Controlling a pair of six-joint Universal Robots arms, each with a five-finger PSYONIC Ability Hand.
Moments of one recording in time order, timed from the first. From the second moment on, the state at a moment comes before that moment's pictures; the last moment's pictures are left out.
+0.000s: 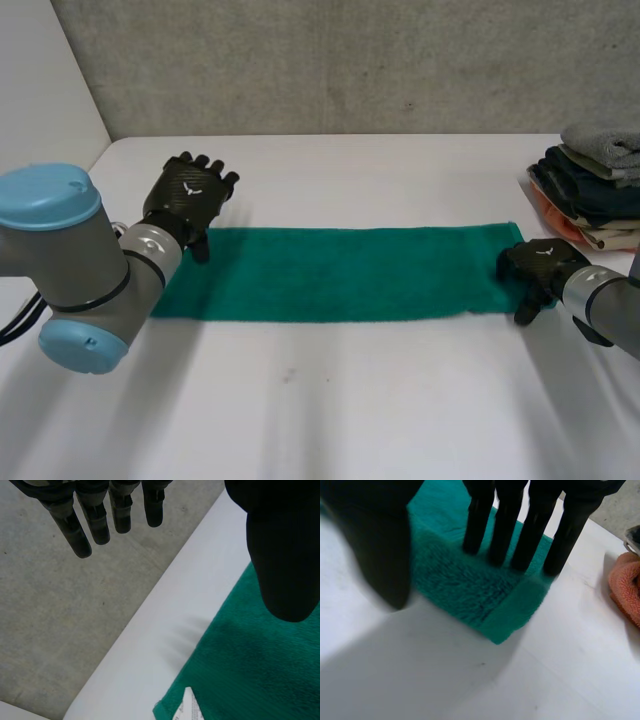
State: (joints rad) left arm 4.34 -2.04 -1.49 3.42 -1.49 3.76; right arm 1.64 -0.97 1.48 0.03 1.30 2.64; left_hand 0.19 0.21 0.21 0.20 0.05; right_hand 0.75 0.73 0.73 0.73 0.56
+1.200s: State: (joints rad) left arm 4.36 -1.84 -1.67 3.45 -1.48 3.68; right arm 2.26 -0.95 1.35 -0.25 1.36 2.56; left_hand 0.19 0.21 0.21 0.20 0.05; right_hand 0.22 0.21 0.21 0.21 0.05
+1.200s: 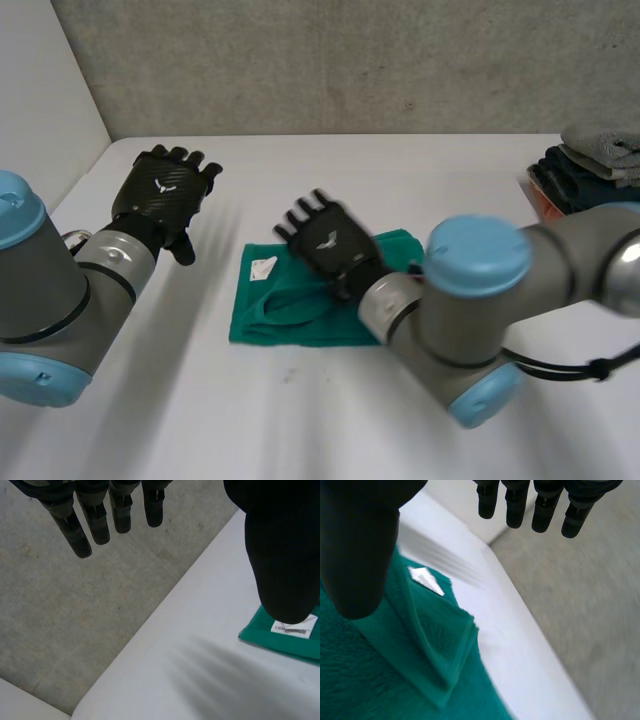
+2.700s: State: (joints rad) left arm 4.04 -2.20 -1.38 3.44 -1.50 3.56; right arm 2.06 -1.03 1.65 -0.24 1.47 2.68; left_hand 0.19 0.21 0.20 0.22 0.04; right_hand 0.57 0.57 0.58 0.58 0.41
